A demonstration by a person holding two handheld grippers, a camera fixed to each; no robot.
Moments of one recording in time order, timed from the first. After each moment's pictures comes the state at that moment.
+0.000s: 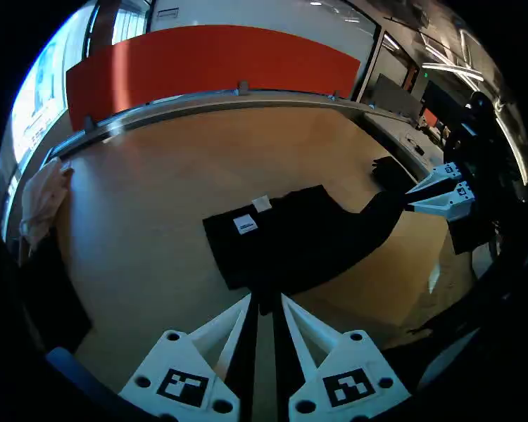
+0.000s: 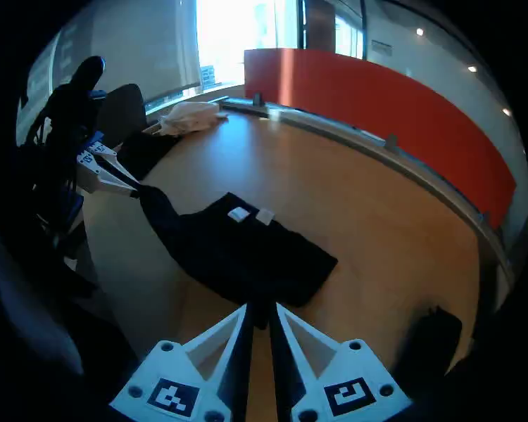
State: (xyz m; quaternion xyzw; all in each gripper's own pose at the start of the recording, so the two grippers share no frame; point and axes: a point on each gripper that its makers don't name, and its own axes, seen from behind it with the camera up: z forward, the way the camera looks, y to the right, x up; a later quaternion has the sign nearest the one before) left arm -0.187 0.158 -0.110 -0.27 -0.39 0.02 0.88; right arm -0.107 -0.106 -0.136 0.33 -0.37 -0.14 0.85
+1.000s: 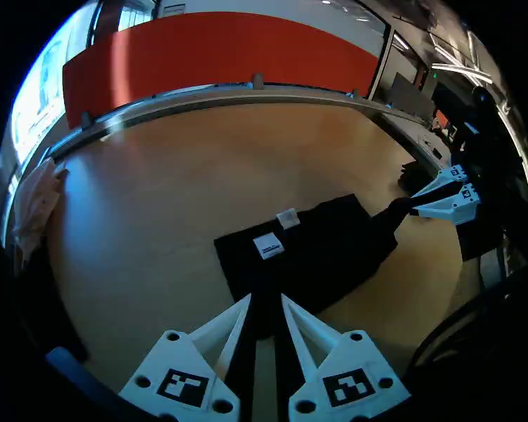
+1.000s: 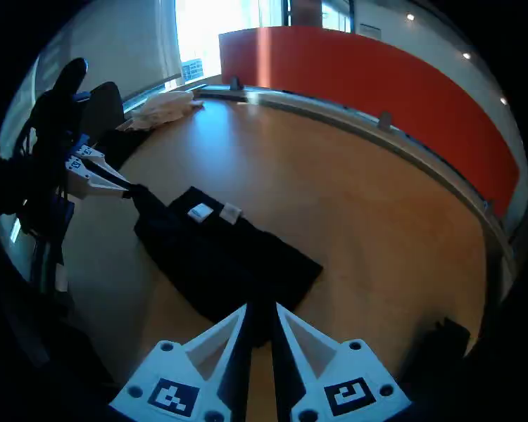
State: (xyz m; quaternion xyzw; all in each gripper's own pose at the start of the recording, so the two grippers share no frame) left arm -0.233 0.169 -0.032 -0.25 -0.40 0.02 0.88; right arm -0.157 -0.093 -0.063 0.31 -0.40 -0.13 0.85
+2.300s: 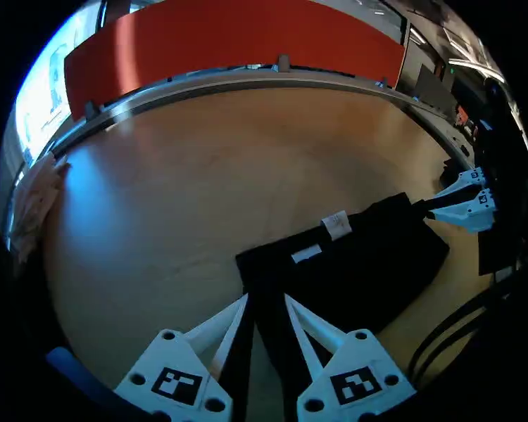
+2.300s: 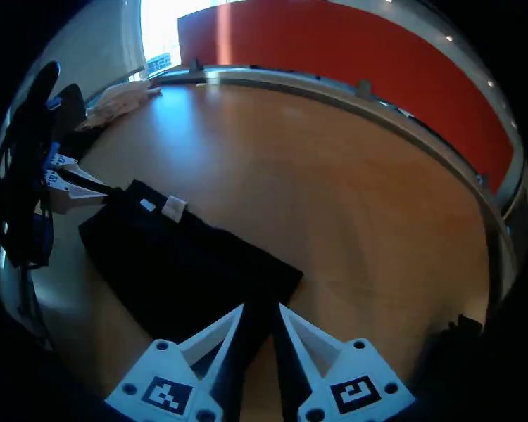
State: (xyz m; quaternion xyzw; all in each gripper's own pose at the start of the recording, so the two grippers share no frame) left arm -0.295 0.167 0.032 -0.19 -0.41 0.04 0.89; right arm -0.219 -0.088 -0.009 0.23 -0.44 -0.12 0.86
